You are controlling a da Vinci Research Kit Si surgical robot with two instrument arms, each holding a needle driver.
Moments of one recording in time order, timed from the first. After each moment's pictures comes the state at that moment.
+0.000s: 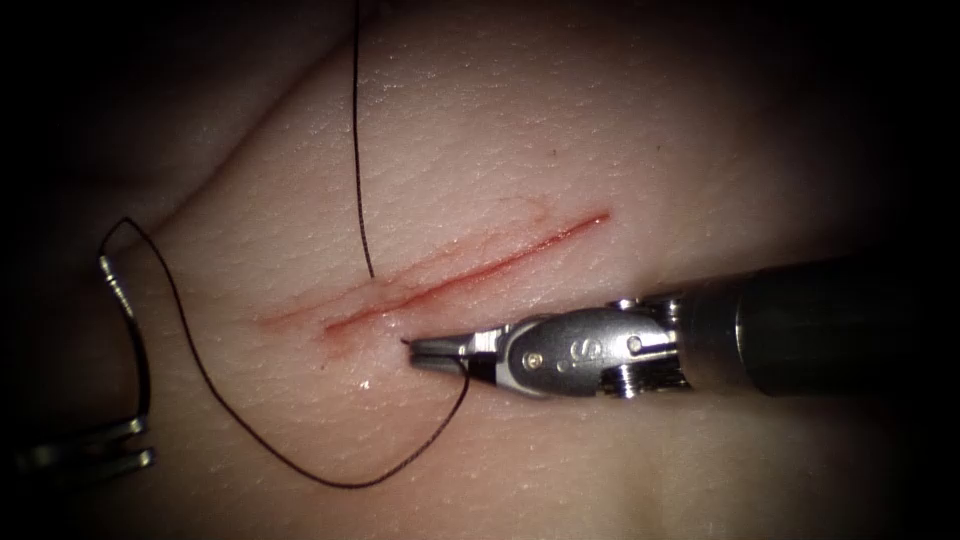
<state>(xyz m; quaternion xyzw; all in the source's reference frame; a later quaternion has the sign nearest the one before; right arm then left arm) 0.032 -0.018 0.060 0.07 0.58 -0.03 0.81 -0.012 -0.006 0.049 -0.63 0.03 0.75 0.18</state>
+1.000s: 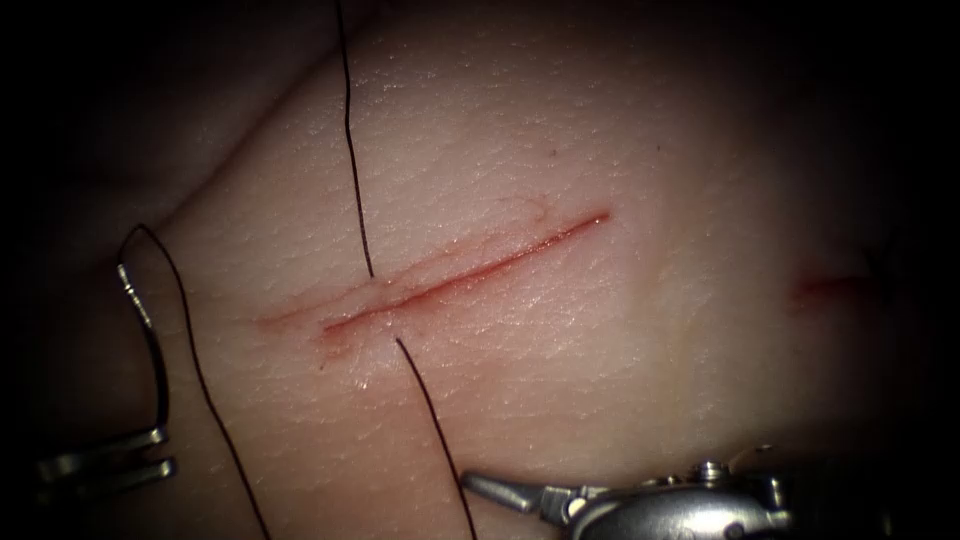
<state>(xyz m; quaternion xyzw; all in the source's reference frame) 0.028 -0.024 0.049 0.07 0.59 0.00 0.81 -0.014 -0.006 0.049 -0.62 0.02 0.76 0.18</state>
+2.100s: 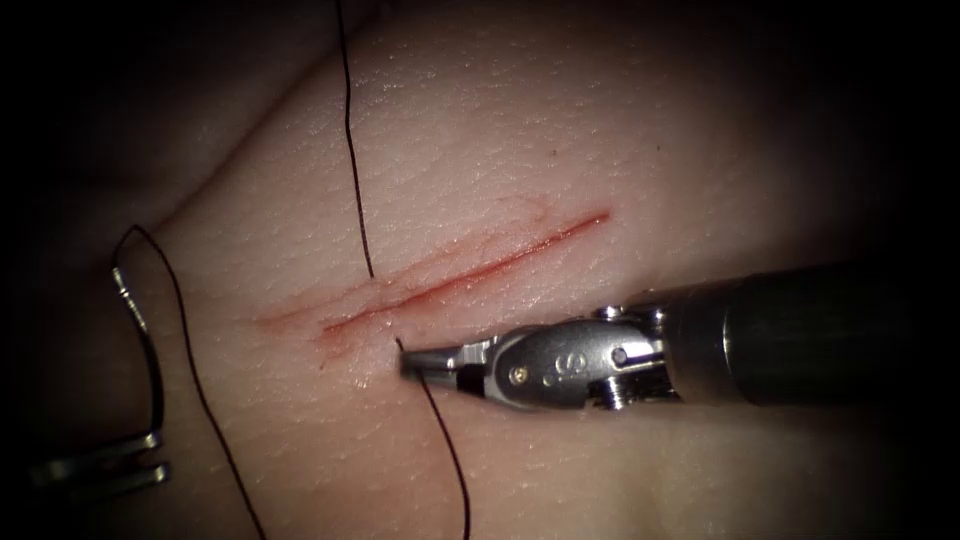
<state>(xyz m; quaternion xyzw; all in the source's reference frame) 0.034 -0.018 0.061 0.07 0.54 -0.05 0.84 -0.013 -0.007 0.048 -0.62 0.02 0.76 0.18</state>
